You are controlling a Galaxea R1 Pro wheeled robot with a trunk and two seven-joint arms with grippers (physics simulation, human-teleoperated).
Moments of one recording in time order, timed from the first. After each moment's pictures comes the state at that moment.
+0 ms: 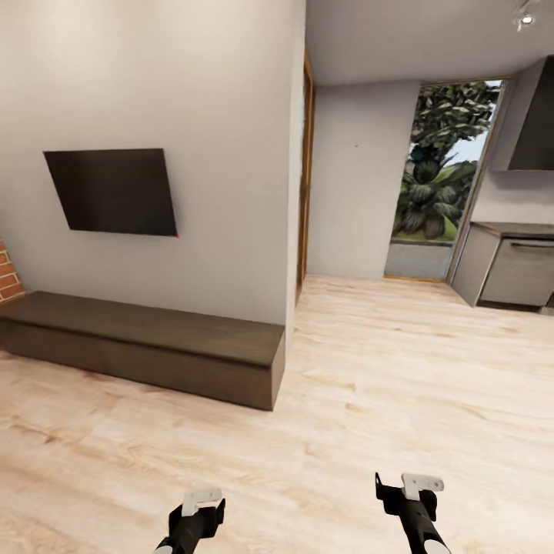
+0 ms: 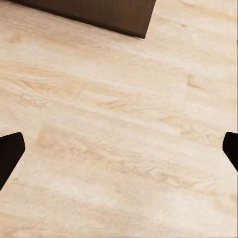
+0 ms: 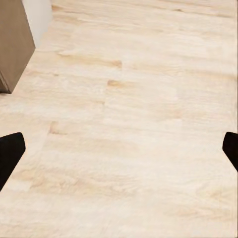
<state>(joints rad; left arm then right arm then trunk) -0.37 -0.09 0.04 -0.35 0.01 -0.20 0.00 -0.21 -0.04 -0.03 -0.77 -0.01 -0.14 -0.15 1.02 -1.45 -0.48</state>
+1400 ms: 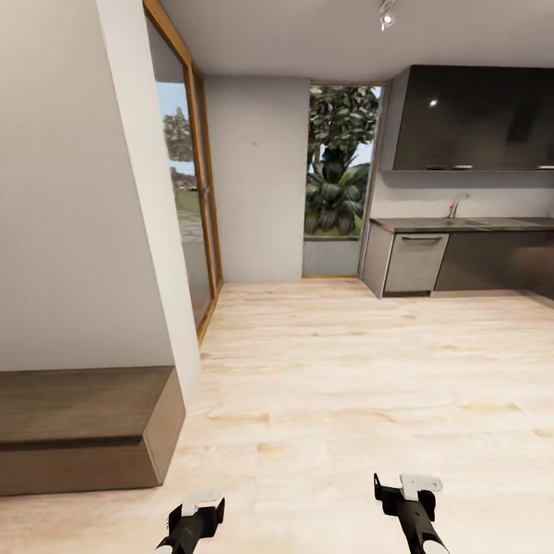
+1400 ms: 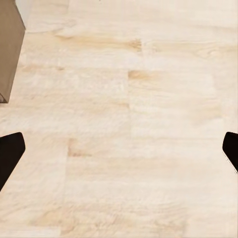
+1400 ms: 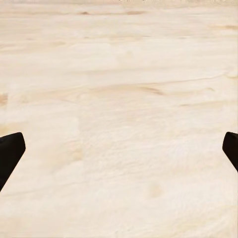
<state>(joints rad) -0.37 -0.09 0.04 -0.35 0.02 -0.20 0.00 -0.20 -0.04 -0.02 -0.77 -0.01 -0.14 -0.15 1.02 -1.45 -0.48</state>
